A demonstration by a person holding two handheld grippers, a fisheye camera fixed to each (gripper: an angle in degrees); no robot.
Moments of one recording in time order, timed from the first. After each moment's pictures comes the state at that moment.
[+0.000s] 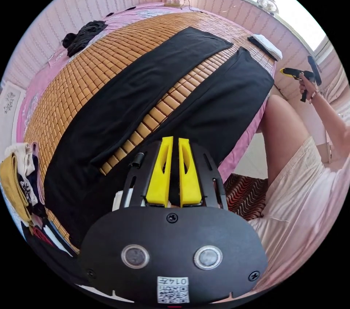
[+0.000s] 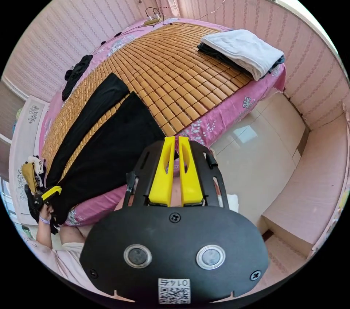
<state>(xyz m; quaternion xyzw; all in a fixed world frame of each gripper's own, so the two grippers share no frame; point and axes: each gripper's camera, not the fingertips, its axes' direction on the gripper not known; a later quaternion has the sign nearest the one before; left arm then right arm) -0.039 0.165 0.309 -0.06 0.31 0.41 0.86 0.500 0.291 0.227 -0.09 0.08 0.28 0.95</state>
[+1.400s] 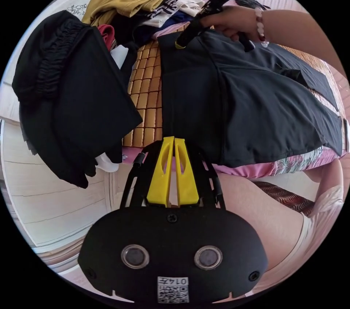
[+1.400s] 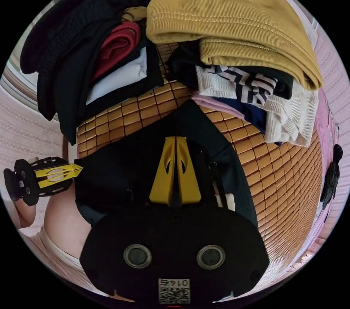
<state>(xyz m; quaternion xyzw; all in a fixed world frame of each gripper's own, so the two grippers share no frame) -0.457 0.180 0.338 -0.15 0.09 0.08 0.98 -0.318 -0.038 0.471 -0.15 -0.26 -0.49 0.82</state>
